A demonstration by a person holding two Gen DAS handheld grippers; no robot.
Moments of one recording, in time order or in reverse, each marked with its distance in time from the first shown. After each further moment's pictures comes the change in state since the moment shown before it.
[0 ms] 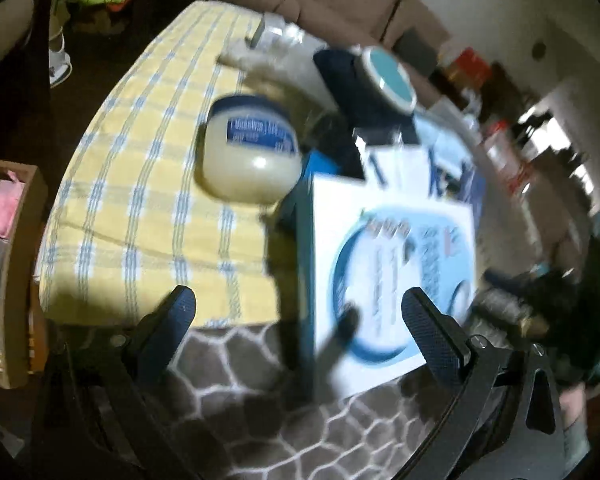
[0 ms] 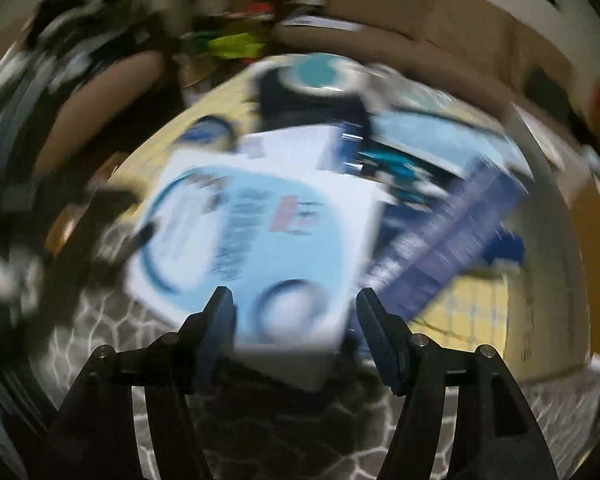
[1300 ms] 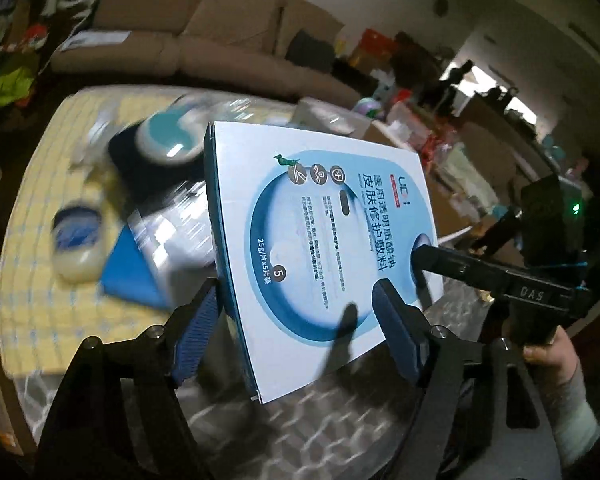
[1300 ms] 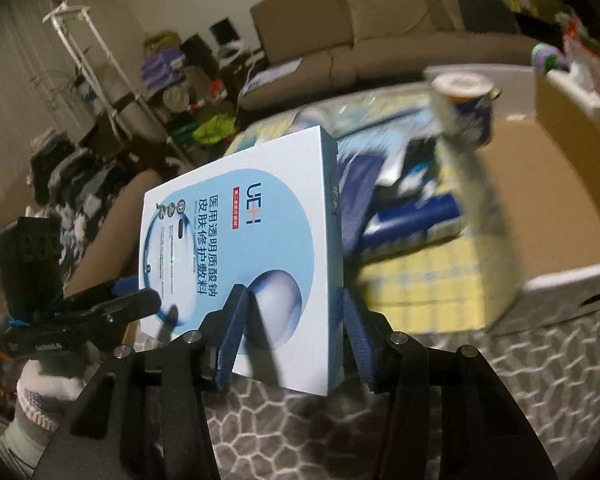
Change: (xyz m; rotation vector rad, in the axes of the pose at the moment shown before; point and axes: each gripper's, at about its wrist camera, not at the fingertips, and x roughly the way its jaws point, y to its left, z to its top) left arm -0.045 -0.176 0.005 0.325 -0.097 -0.155; right arm -0.100 -0.096 -0.006 0.334 -0.191 0.209
